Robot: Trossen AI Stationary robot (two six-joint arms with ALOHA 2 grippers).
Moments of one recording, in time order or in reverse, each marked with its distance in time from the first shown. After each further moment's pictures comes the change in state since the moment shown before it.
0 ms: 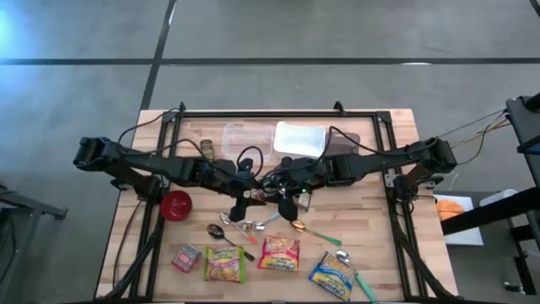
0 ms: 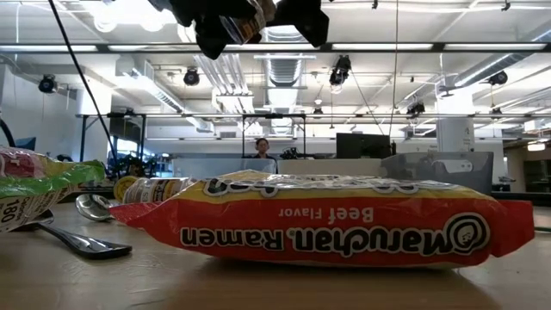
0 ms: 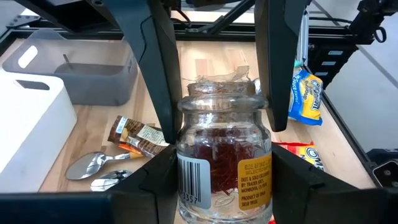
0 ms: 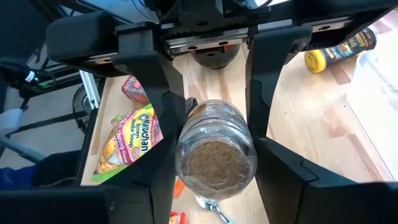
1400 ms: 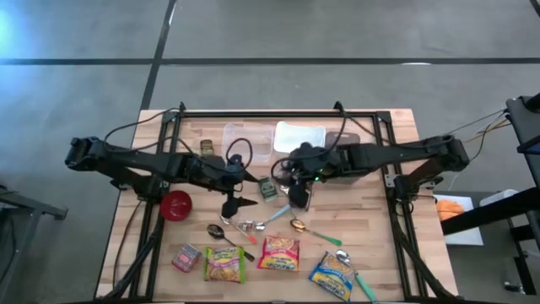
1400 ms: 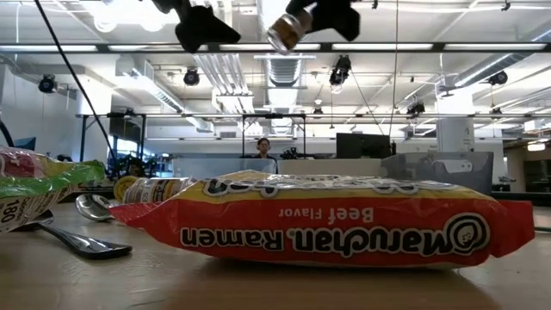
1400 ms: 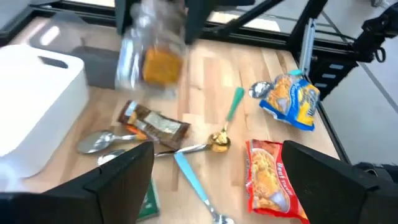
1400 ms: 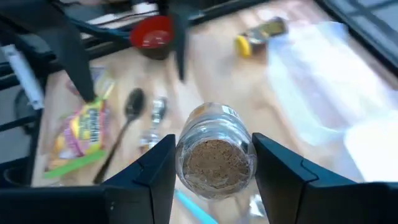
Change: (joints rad) left arm 0.015 -0.123 0.000 -0.155 -0.031 -0.123; right arm -0.038 -0.143 0.000 -0.254 0.155 0.022
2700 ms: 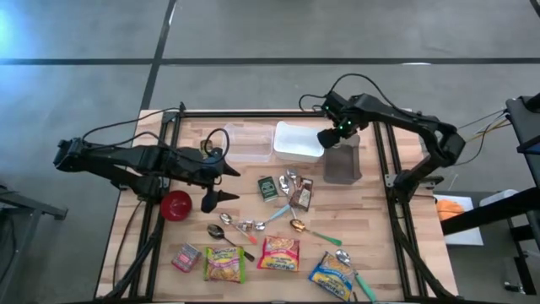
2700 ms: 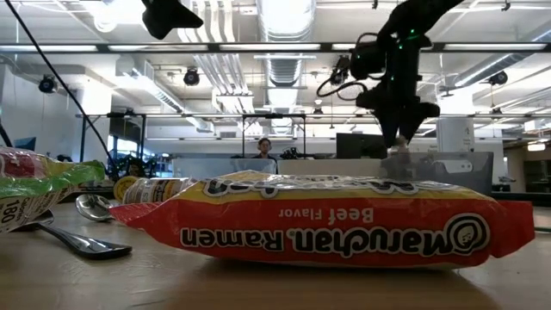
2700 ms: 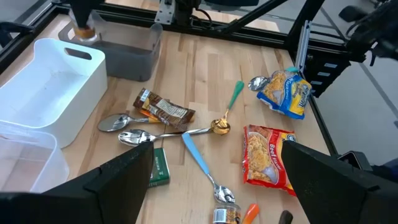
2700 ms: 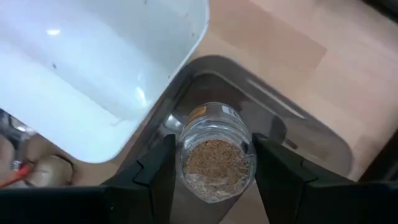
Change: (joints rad) left arm 0.002 -0.190 -0.002 -0.195 -0.011 -0.018; right arm -0.744 0.060 -0.163 -0.509 -0.115 0.041
